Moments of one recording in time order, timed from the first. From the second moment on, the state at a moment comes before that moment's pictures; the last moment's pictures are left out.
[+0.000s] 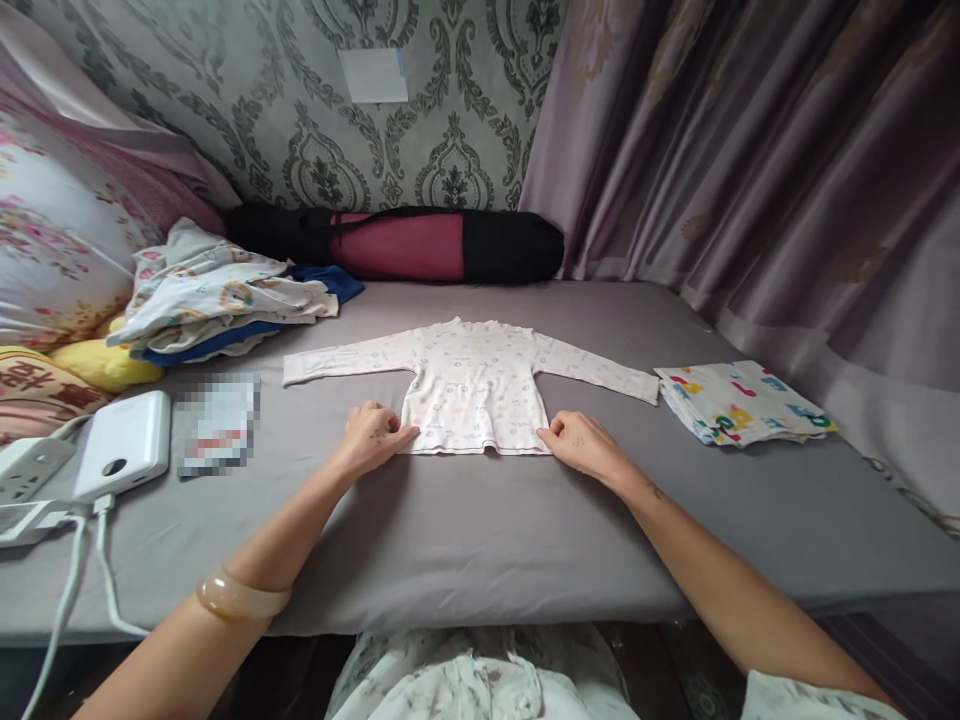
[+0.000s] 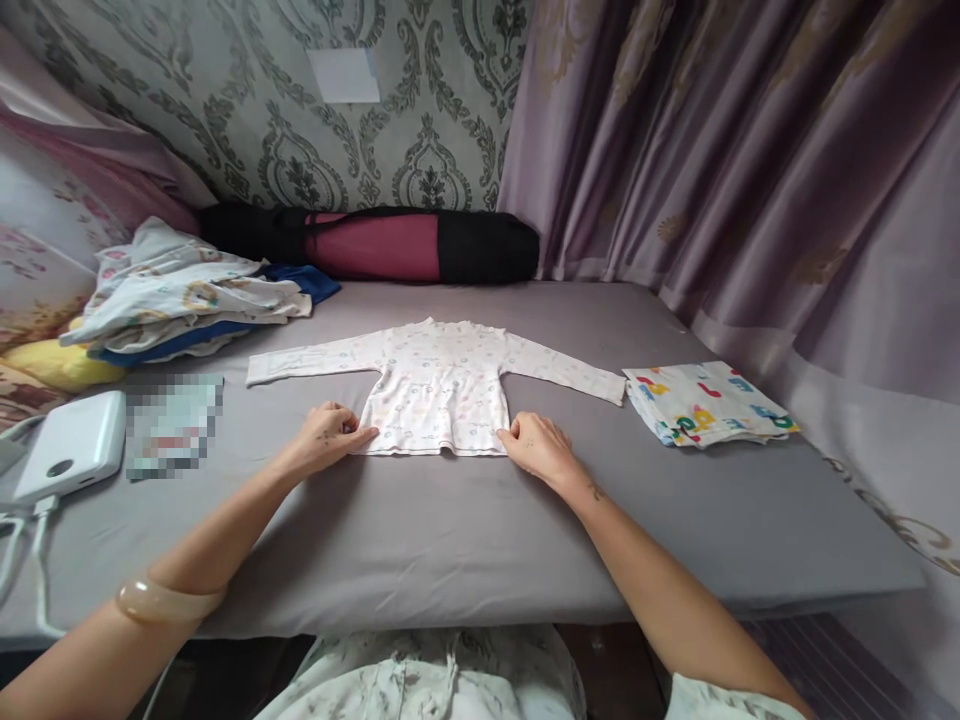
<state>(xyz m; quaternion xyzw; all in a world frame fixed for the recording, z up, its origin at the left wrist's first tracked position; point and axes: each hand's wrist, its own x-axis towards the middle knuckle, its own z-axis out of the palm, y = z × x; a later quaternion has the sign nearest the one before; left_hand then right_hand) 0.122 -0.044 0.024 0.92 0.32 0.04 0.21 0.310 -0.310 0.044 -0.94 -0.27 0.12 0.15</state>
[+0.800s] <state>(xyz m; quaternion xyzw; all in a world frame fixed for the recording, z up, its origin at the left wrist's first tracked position) 0.125 -0.016 0.047 0.83 0.35 -0.04 0.44 0.344 -0.307 0.066 -0.92 -0.35 0.18 0.07</state>
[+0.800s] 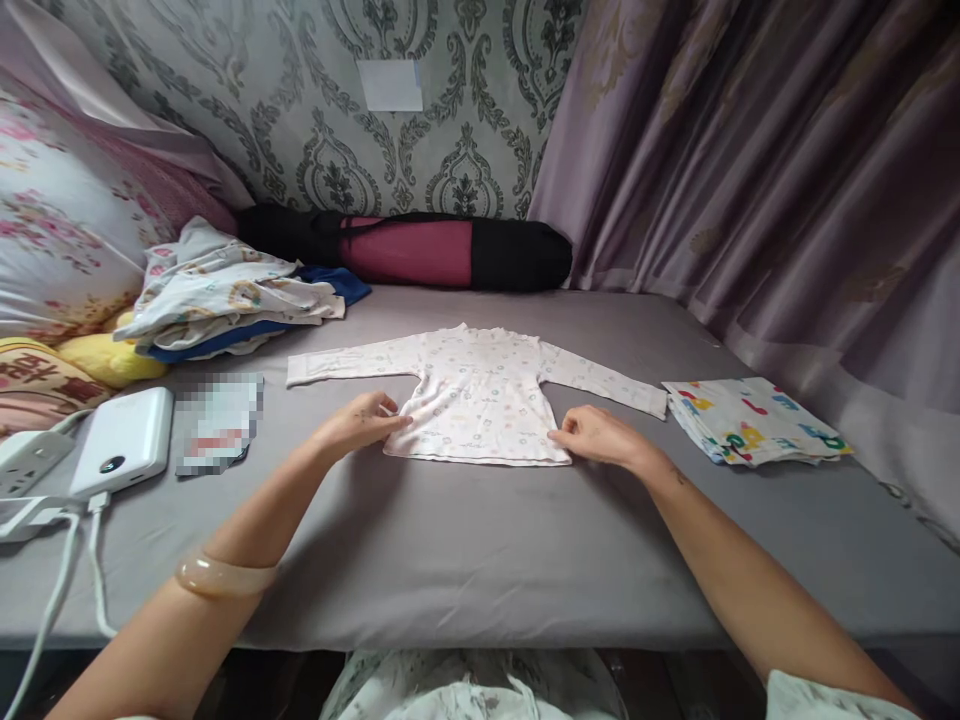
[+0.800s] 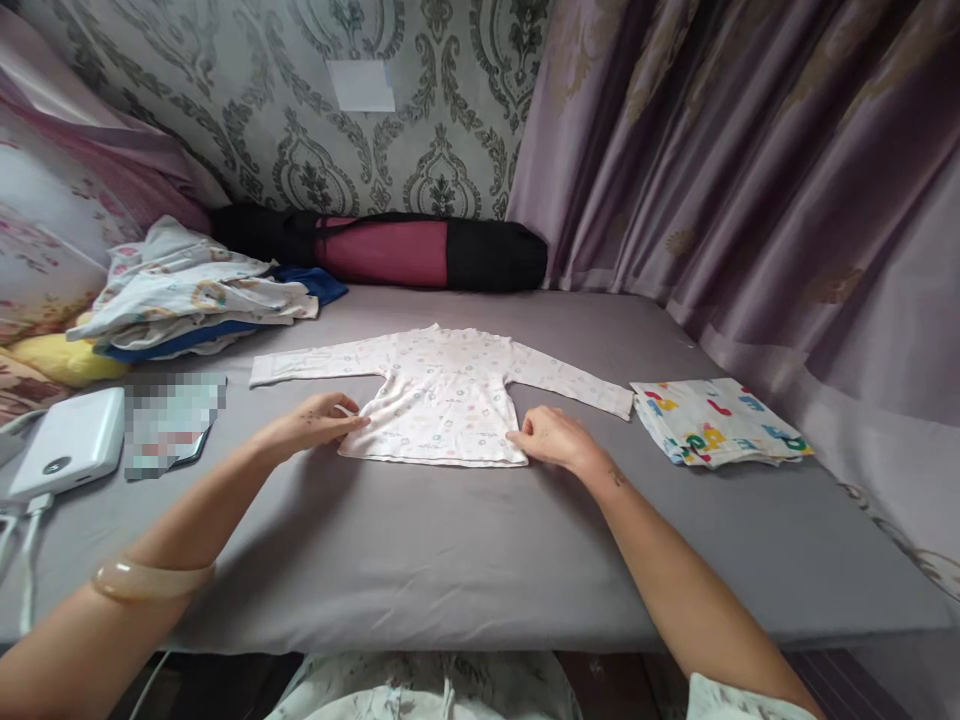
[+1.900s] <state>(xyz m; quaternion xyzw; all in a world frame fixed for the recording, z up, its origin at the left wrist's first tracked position) 0.203 0.001 0.027 0.85 0.45 0.08 0.24 0.402 -0.260 0.043 -0.86 -0.50 -0.04 -0.08</state>
